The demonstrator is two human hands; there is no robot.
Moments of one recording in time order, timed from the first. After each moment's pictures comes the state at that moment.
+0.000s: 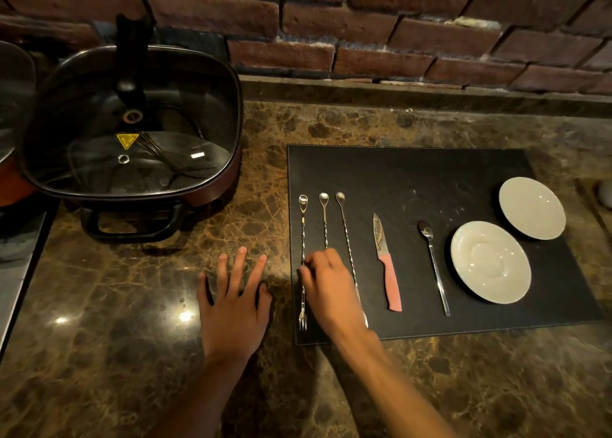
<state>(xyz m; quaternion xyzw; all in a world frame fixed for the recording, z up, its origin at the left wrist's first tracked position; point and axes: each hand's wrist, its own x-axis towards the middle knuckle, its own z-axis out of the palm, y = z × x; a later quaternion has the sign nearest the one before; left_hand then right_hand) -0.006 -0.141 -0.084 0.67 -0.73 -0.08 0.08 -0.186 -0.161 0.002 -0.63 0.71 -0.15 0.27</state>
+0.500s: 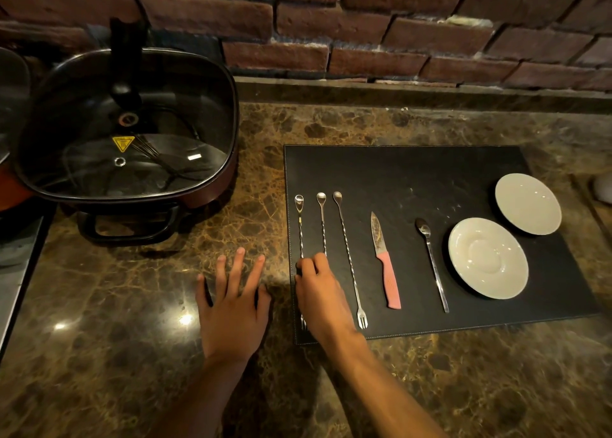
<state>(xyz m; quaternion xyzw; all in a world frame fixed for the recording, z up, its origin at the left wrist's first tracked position) -0.006 -0.140 -0.085 0.67 -0.73 -0.08 0.09 -0.171 -0.156 -0.008 -0.66 0.71 -0.05 0.24</state>
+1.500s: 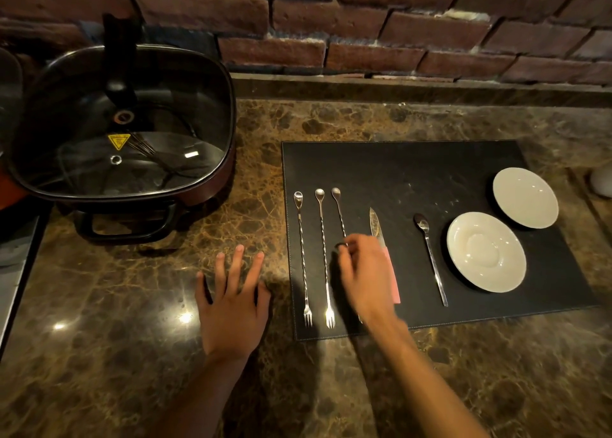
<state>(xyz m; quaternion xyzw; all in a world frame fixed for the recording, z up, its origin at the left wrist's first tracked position) -0.007 -0.140 -0.079 0.67 -0.73 -0.09 0.08 -0.233 -0.162 -0.001 -0.56 0.76 -0.27 0.20</state>
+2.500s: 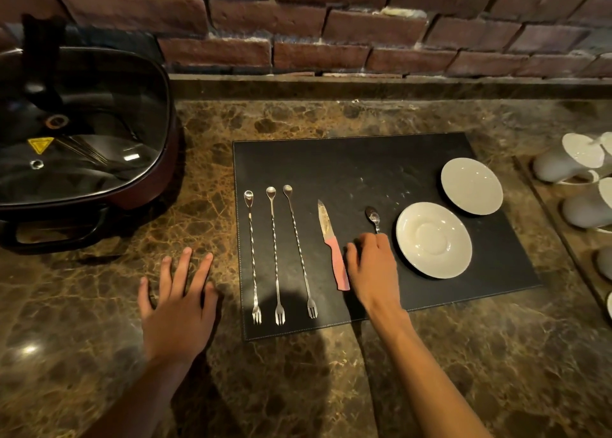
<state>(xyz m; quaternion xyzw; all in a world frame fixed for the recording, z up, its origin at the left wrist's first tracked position) -0.003 -0.141 -0.093 0.69 -0.72 -0.05 0.08 -0.327 -0.141 -0.003 -0.51 0.83 -0.17 0.14</state>
